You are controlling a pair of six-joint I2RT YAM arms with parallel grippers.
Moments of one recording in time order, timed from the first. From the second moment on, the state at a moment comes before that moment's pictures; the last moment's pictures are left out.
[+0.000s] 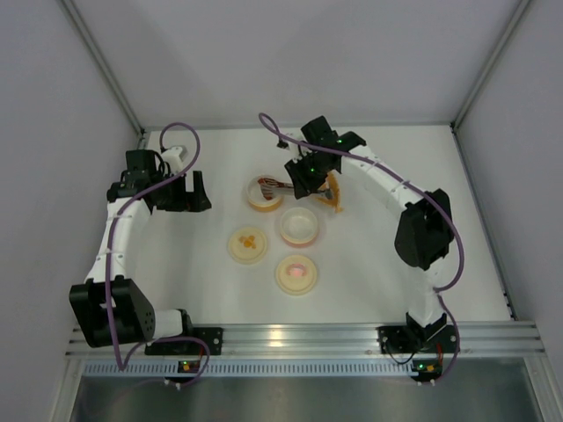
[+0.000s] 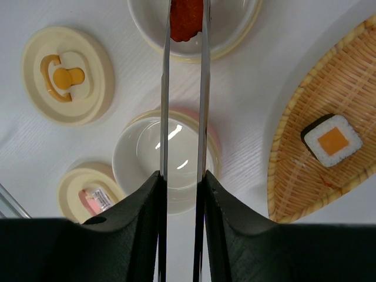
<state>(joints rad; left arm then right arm) 0.12 1.33 1.18 -0.77 0.43 0.10 0.60 2.00 1.86 -0.90 -0.31 -0.17</state>
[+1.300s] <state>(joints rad) 0.12 1.38 1.25 -0.87 0.58 0.25 0.29 1.75 1.69 -0.97 -0.32 -0.38</state>
